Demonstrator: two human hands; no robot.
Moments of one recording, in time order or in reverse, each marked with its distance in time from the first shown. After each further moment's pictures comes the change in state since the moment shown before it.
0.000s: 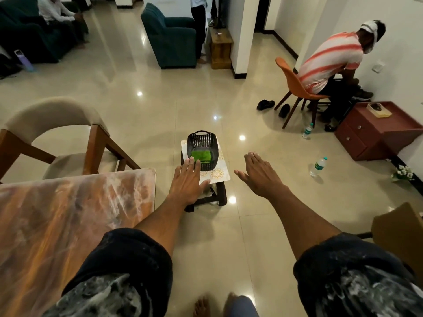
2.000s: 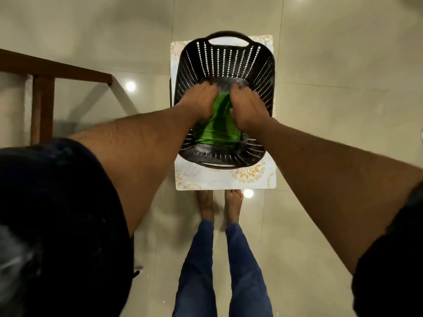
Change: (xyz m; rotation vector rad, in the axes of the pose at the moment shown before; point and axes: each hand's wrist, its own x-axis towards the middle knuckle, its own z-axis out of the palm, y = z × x) left_hand 0.625 -0.183 0.328 -0.087 -0.431 -0.084; right_hand 0.605 0.076 0.424 0.134 -0.433 -0.025
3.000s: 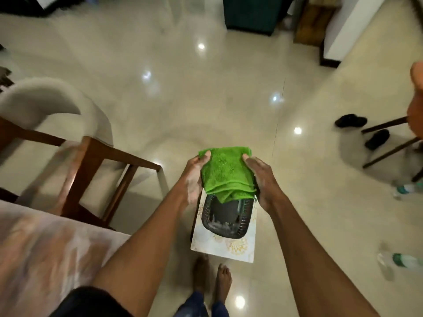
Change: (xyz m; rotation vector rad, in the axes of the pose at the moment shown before) left_hand -0.278 0.040 -0.278 -2.036 0.388 -0.230; right_hand -0.193 -0.120 -0.327 1.478 -0.042 0.063
